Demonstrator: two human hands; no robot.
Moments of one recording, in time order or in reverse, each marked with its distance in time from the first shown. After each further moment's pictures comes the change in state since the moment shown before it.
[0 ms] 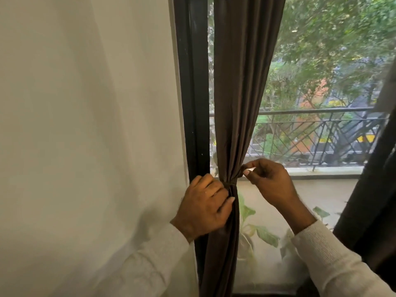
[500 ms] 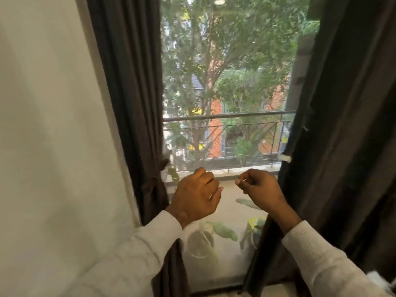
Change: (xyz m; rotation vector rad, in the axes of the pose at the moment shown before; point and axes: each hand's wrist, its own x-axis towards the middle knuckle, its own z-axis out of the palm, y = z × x) left_hand 0.078 0.139 0.099 -0.089 0.004 0.094; right_hand -0.059 0.080 -0.182 -0.270 0.042 0.135
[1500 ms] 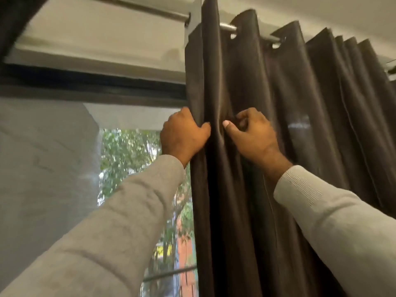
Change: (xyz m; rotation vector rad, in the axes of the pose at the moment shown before) left_hand 0.654 0.072 -0.002 -0.004 0.545 -0.256; right_hand 0.323 -0.155 -0.464 -0.121 0.828 -0.505
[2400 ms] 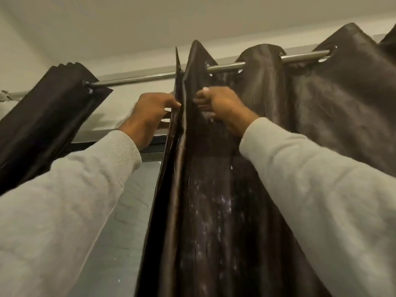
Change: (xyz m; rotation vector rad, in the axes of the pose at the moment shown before) left_hand 0.109 0.013 -0.075 -0.454 0.018 -0.023; right_hand 0.160 -0.085 0.059 1.048 -0.415 -0.182
